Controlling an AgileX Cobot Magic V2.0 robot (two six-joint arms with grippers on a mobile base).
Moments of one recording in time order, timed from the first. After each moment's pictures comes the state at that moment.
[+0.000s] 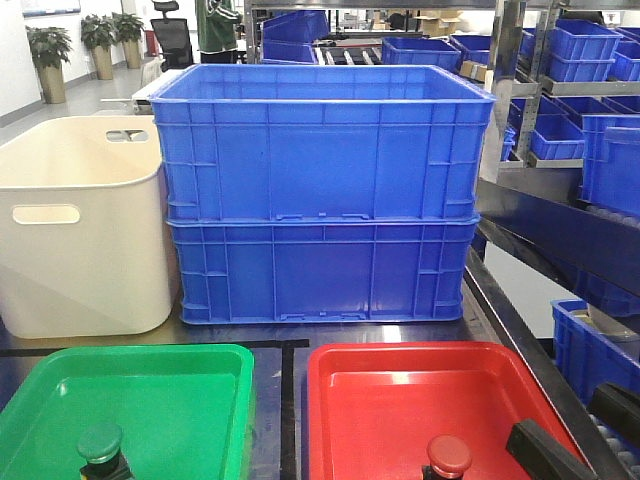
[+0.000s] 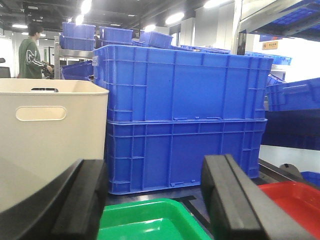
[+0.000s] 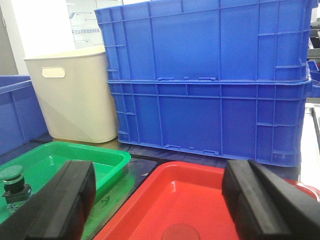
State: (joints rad) left arm -0.25 0.36 -0.33 0.49 -0.14 -0.58; right arm 0.47 0.66 -0.39 0.00 -0.20 0.10
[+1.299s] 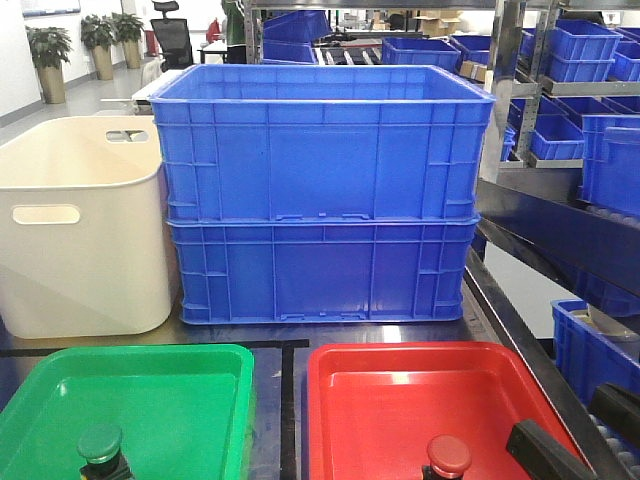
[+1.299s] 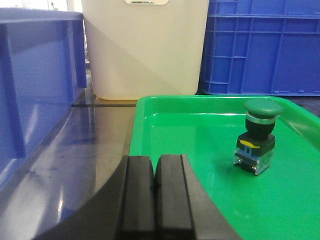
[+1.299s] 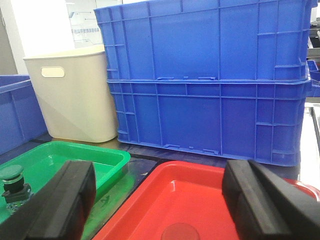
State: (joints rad) left arm 0.01 -0.01 0.03 -0.04 0.08 0.00; right arm 0.47 0.66 -0.39 0.00 -0.20 0.10
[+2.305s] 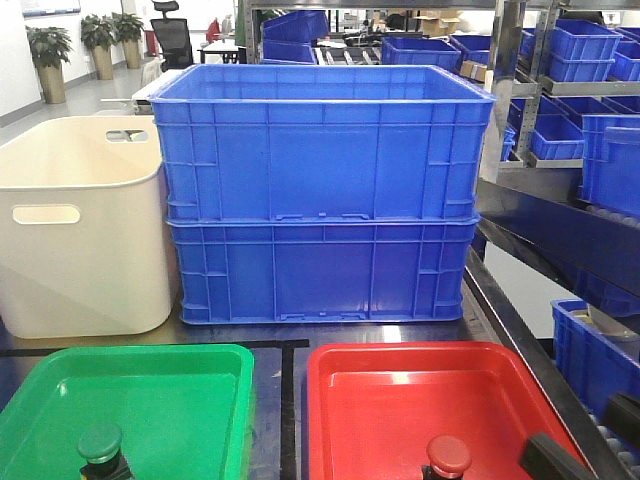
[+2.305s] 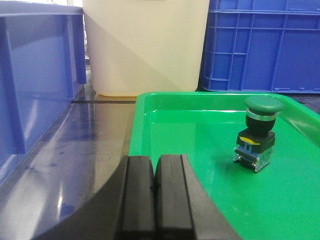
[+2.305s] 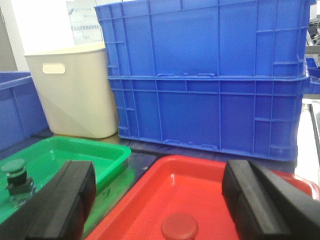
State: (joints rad) left arm 0.01 -0.01 0.03 -0.04 0.09 0.00; right arm 0.47 0.56 -0.39 0.00 -0.08 0.10
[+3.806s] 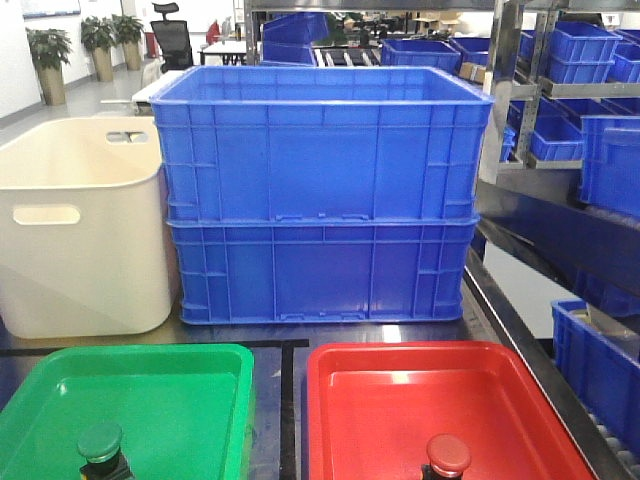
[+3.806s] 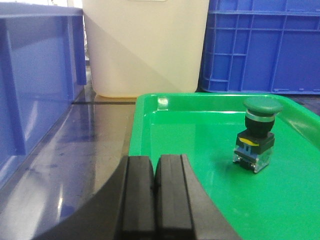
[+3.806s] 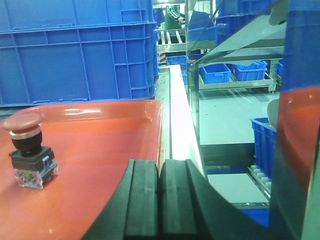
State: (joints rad) left arm 0.01 -0.01 0.03 -0.04 0.09 0.00; right arm 0.05 -0.01 0.03 -0.04 0.08 0.10
